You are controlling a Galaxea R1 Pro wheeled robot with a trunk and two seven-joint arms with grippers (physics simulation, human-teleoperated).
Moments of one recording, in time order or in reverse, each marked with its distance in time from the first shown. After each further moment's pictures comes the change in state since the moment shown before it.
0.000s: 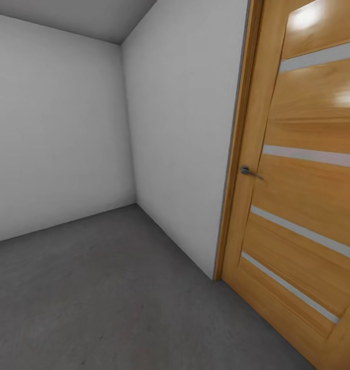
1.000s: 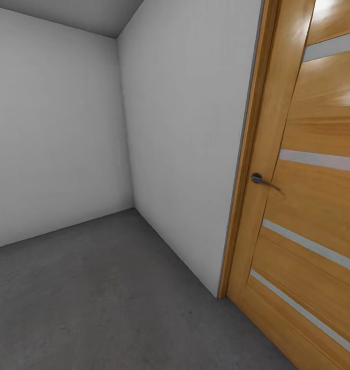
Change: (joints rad) left arm 0.000 0.000 0.000 0.000 0.000 -0.001 0.004; right arm 0.000 0.000 0.000 0.000 0.000 0.000 0.000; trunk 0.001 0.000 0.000
